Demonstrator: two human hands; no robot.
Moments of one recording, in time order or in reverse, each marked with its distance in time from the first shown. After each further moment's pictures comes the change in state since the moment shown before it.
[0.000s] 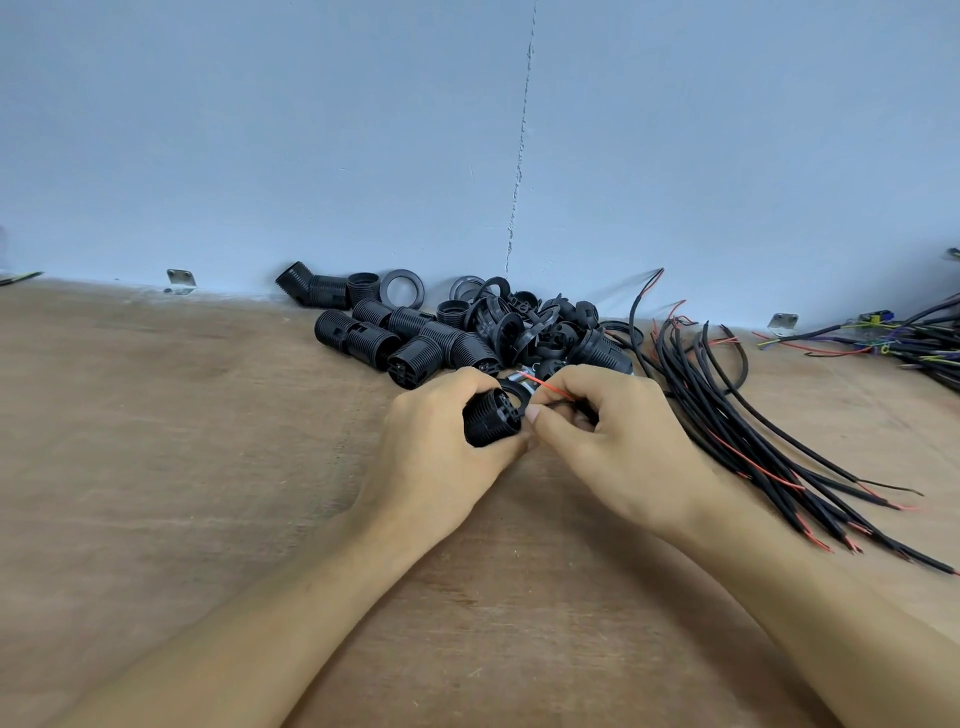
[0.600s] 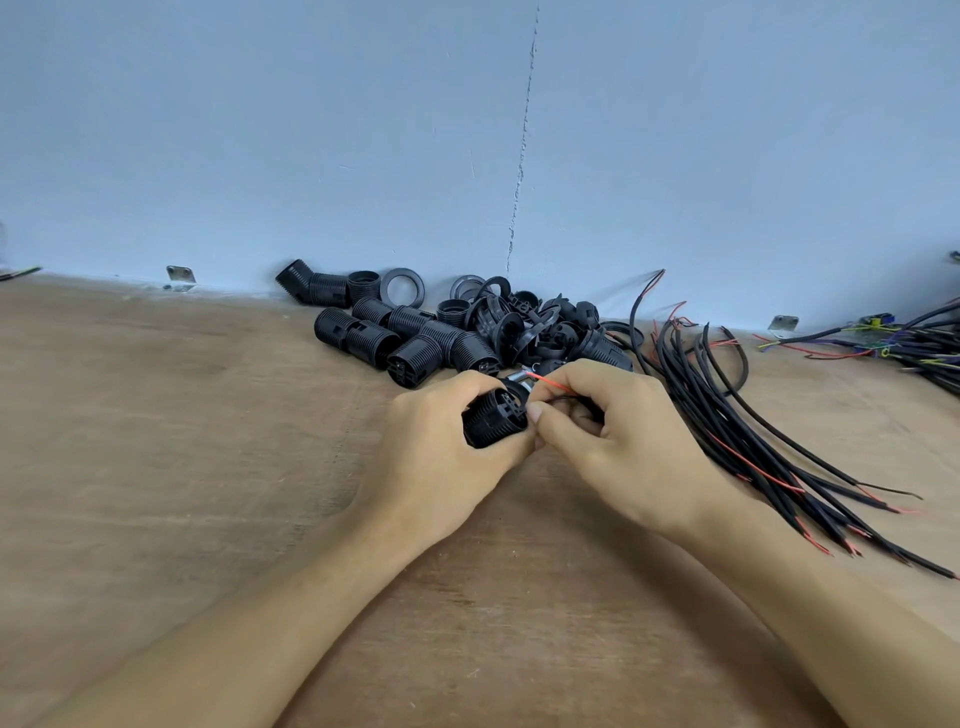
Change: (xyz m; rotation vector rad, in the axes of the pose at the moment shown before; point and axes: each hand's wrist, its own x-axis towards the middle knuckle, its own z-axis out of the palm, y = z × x) left_hand -0.004 0.003 -0.002 -0.116 -0.035 -0.039; right_hand -0.001 -0.001 -0.005 0.014 -0.013 -0.097
